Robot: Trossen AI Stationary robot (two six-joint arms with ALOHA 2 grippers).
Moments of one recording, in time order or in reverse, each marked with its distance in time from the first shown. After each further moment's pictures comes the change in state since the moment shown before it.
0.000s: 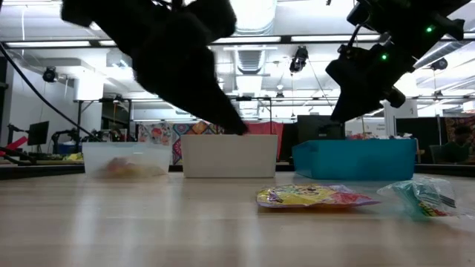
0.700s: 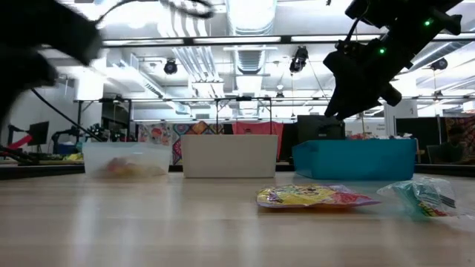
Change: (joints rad) left arm -0.205 -0.140 0.091 -0.971 0.511 -0.762; right arm 0.003 0.000 0.029 0.001 -0.053 0.001
